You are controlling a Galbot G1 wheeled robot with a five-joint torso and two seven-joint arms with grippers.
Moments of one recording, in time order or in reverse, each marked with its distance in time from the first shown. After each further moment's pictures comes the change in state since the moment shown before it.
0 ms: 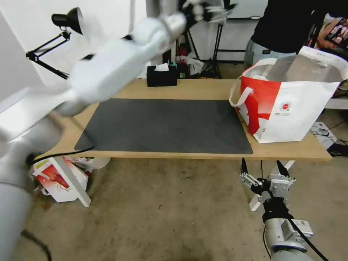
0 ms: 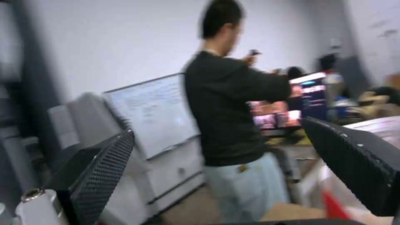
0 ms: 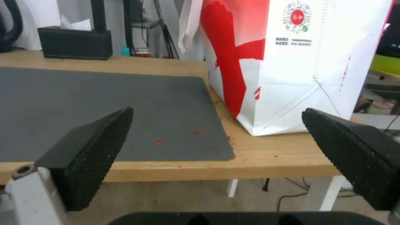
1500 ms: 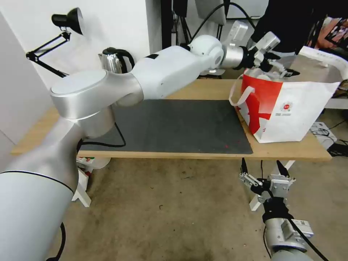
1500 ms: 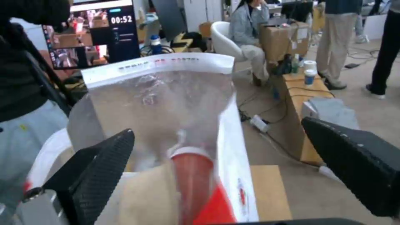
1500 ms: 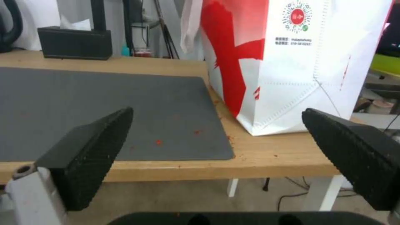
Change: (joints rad) left arm -0.220 -0.556 0.362 0.557 -0.339 0.206 0.609; right arm 0.000 0.000 0.000 0.000 0.000 0.000 0.000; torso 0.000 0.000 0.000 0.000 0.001
